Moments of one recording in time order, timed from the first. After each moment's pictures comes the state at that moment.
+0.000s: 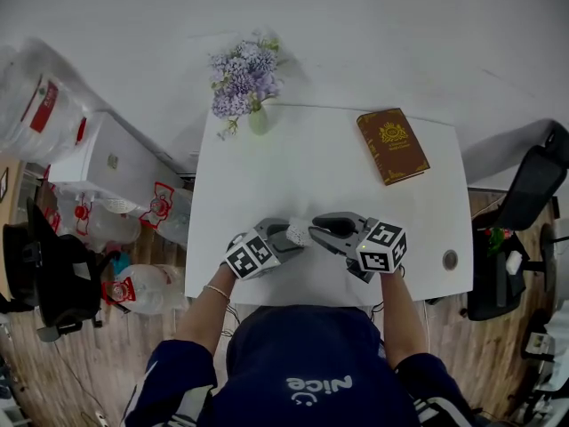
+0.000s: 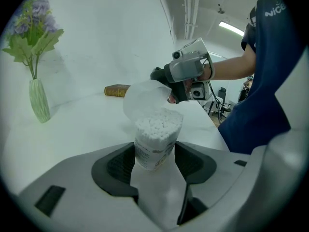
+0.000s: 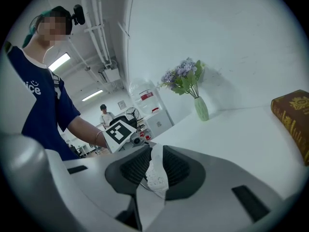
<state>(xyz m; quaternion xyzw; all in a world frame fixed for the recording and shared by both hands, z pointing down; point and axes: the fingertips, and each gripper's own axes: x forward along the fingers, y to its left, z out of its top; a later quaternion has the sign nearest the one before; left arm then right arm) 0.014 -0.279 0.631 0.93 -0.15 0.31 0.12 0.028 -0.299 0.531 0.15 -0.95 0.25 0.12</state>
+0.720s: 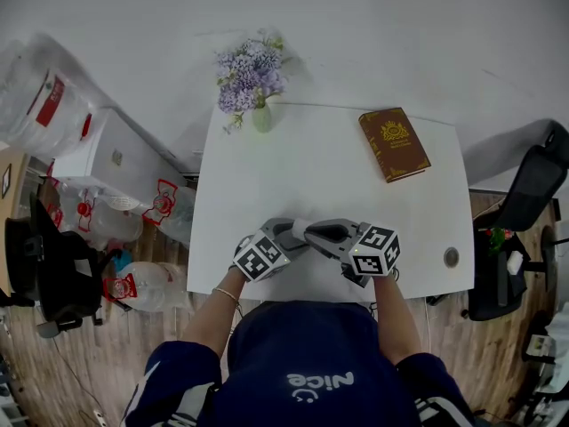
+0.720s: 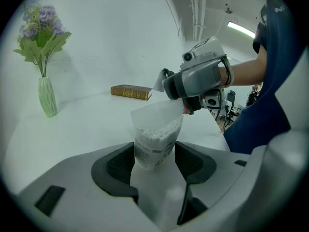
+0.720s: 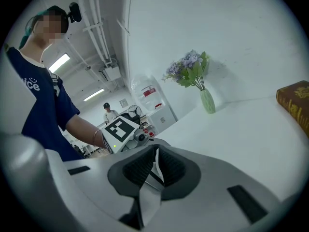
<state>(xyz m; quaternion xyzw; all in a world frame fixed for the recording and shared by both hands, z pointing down) 0.021 -0.271 0.632 0.92 -0.20 0.31 0.14 0.010 -0.269 0.542 0.13 -0.95 0.26 0.13</state>
